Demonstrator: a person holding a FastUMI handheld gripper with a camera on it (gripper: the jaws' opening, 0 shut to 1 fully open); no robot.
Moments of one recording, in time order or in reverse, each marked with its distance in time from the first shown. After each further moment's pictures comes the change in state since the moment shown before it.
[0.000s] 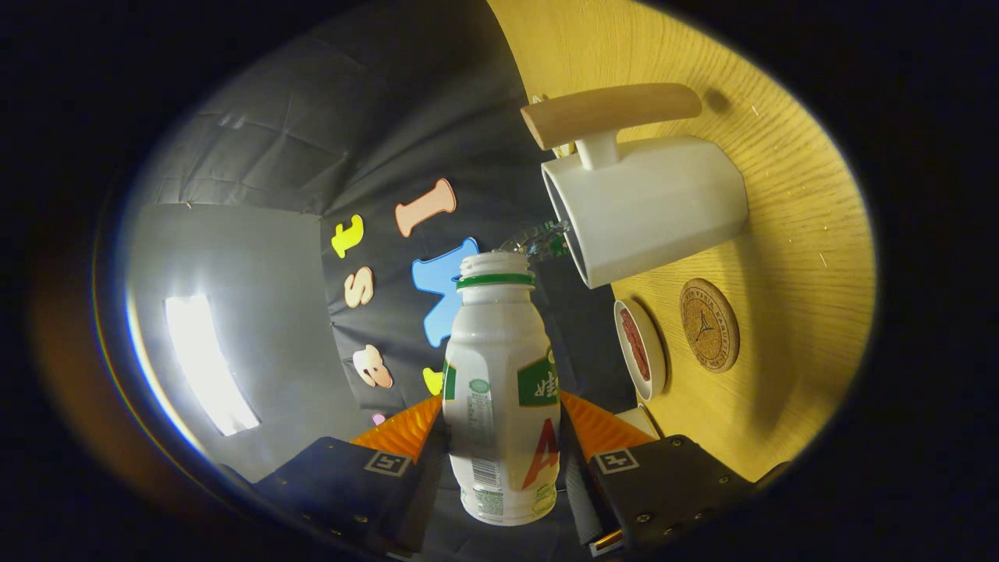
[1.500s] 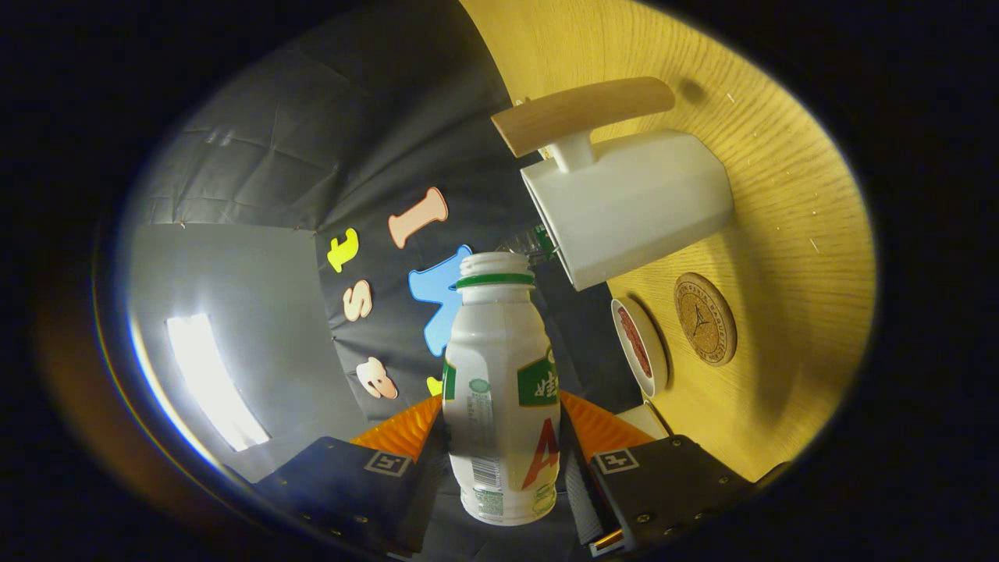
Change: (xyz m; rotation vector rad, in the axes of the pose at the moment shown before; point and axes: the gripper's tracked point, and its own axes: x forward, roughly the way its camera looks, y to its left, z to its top) arm 0.004 0.004 -0.003 0.054 -0.018 -0.008
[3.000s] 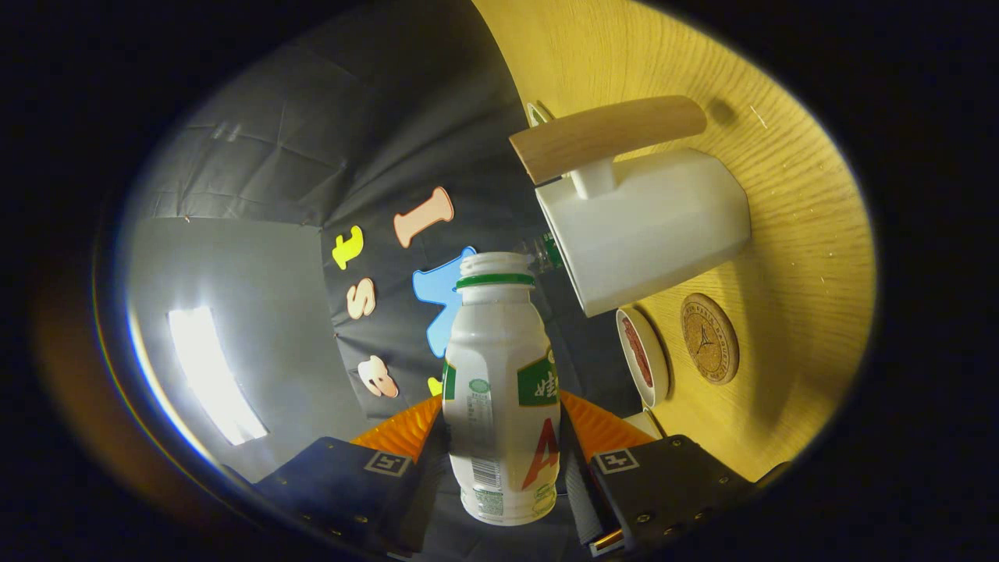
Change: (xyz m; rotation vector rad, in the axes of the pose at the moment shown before) arm -0.001 0.003 0.007 -0.039 -0.001 0.008
